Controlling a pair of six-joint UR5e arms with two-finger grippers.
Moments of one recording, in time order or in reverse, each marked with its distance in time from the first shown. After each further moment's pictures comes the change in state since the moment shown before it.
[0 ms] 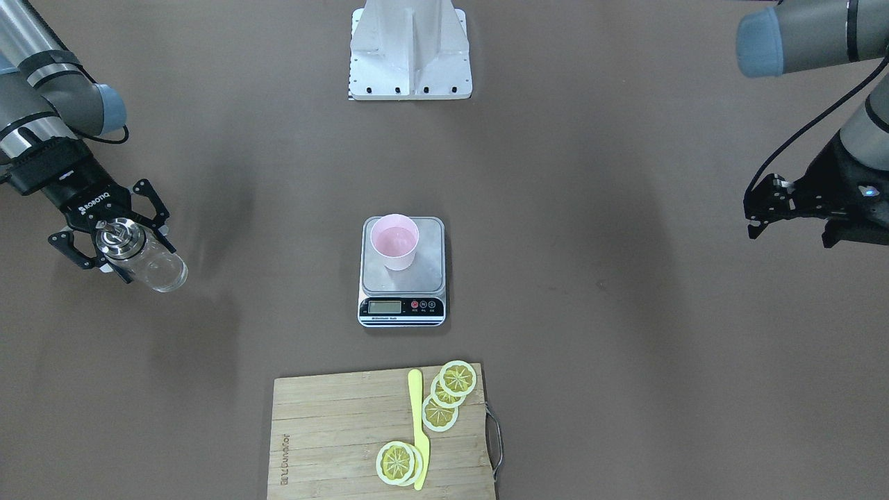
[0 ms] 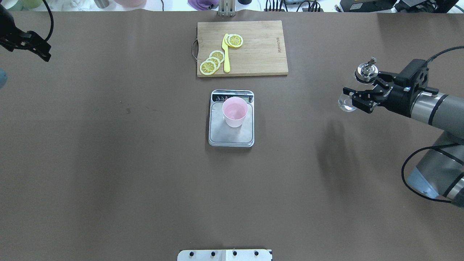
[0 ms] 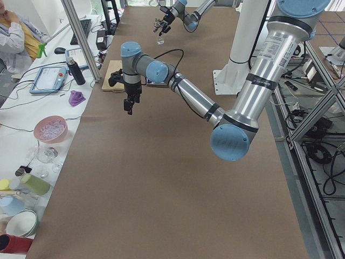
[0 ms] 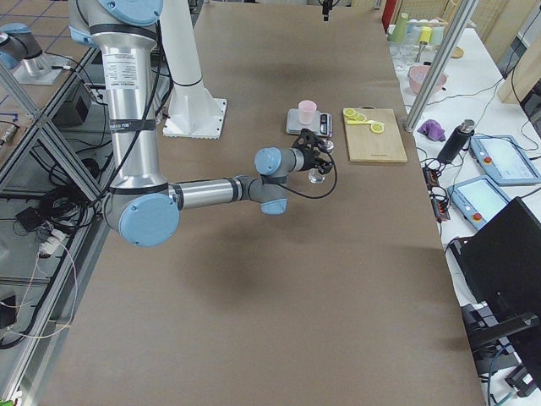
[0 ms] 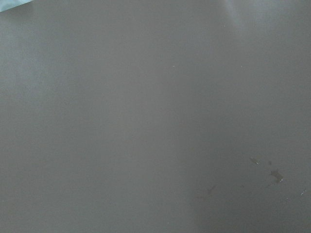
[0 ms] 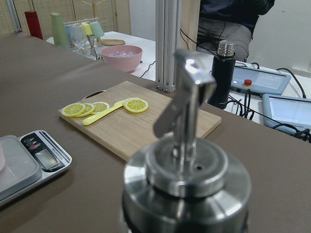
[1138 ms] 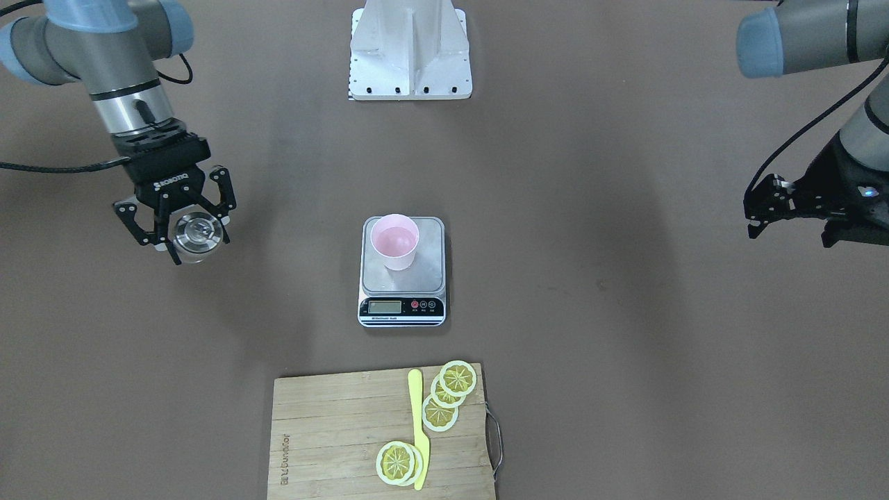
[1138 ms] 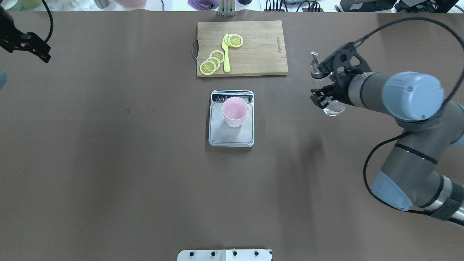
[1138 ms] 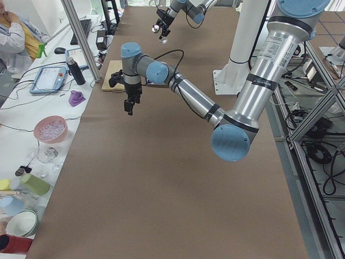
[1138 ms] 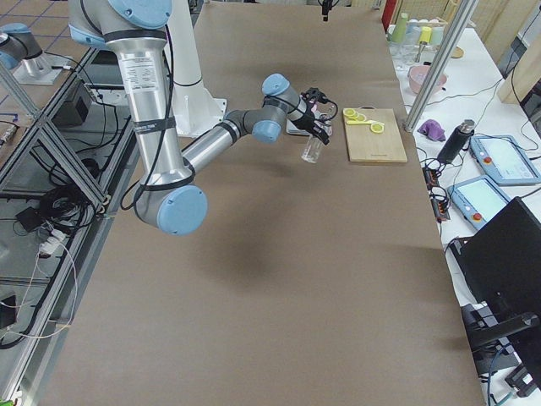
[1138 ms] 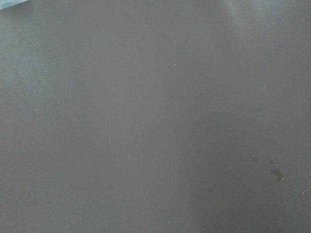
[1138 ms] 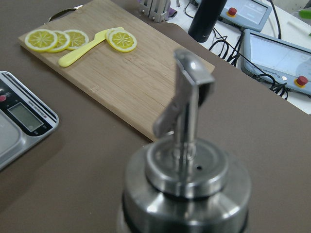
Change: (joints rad) left arm 0.001 0.004 0.001 -0.002 -0.001 0.000; right arm -0.048 0.034 0.438 -0.943 -0.061 -0.095
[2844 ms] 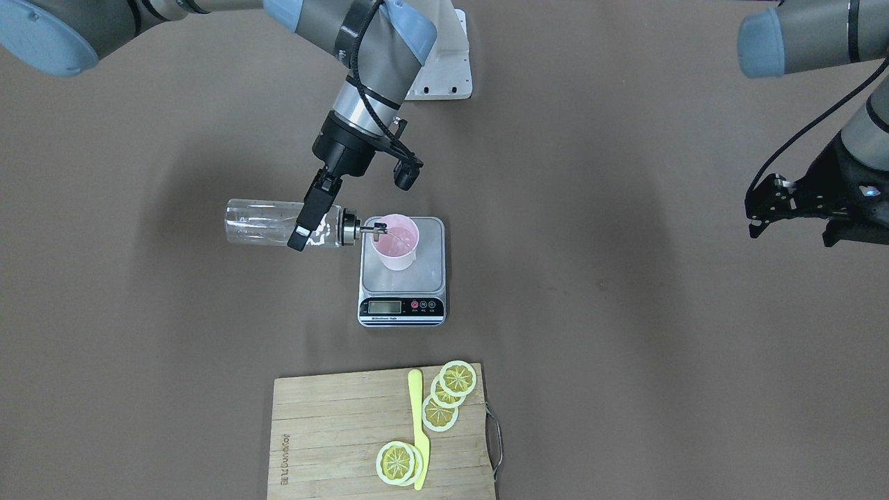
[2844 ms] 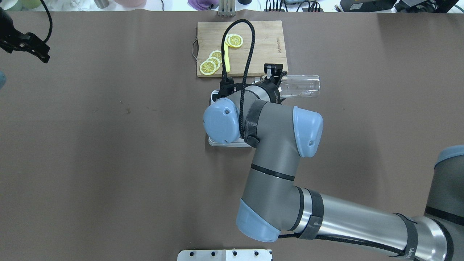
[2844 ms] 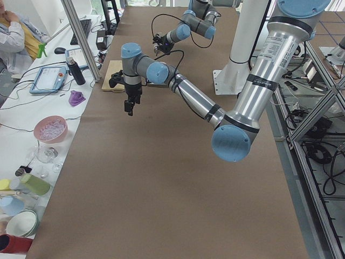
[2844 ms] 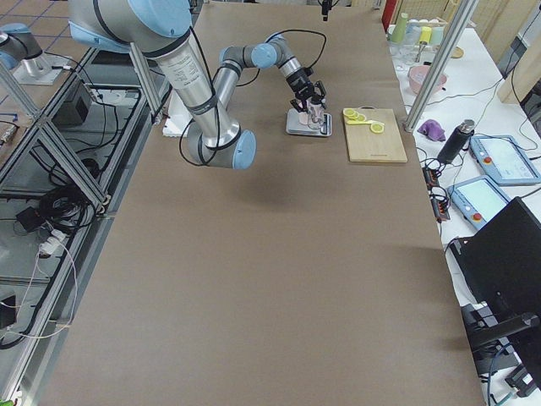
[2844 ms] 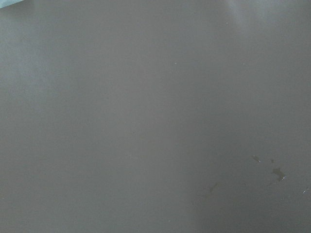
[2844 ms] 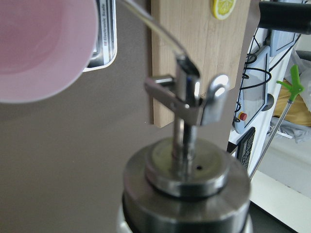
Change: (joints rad) left arm -0.002 0.004 -0.003 0.000 0.000 0.001; right arm -0.317 0.686 -0.214 -1.192 -0.571 -0.484
